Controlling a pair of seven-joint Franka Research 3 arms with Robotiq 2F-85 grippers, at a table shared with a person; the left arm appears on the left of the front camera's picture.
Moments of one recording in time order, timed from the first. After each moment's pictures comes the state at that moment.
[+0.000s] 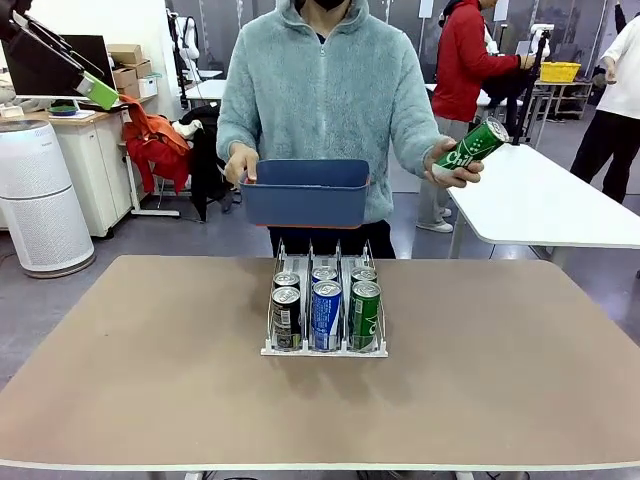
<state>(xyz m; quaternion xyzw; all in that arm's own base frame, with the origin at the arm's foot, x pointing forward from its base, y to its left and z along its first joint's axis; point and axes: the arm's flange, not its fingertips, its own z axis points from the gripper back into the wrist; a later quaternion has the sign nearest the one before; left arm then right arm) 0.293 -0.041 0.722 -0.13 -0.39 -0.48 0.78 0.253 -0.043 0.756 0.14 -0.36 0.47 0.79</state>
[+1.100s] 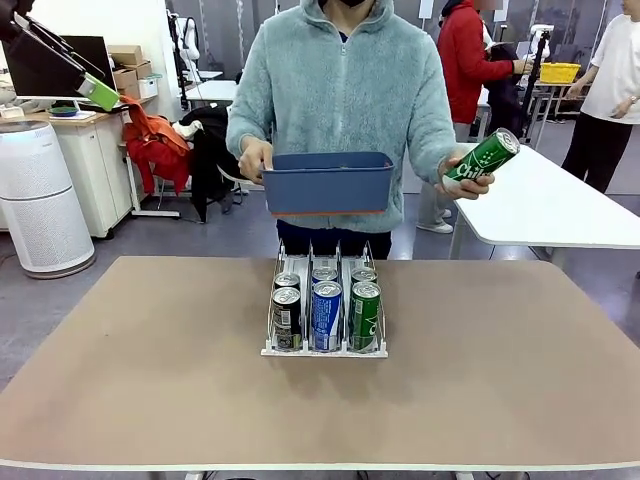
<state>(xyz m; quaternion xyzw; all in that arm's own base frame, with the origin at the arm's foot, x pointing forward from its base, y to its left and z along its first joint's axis) 0.293 -0.041 0.722 -0.13 -0.39 -0.48 0.78 0.253 -0.043 0.756 0.14 -0.36 0.47 0.79</state>
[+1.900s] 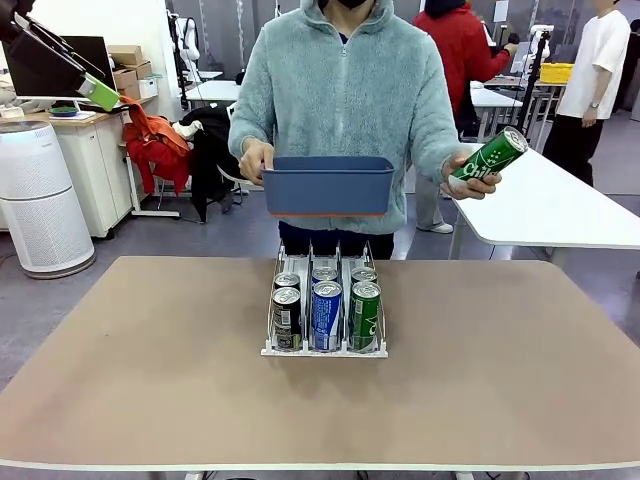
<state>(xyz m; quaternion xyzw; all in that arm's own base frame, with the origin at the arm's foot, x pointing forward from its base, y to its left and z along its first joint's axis) 0.293 -0.041 0.722 -0.13 -0.39 -0.48 0.78 0.282 -0.044 0.751 0.15 -0.36 0.48 0.79</state>
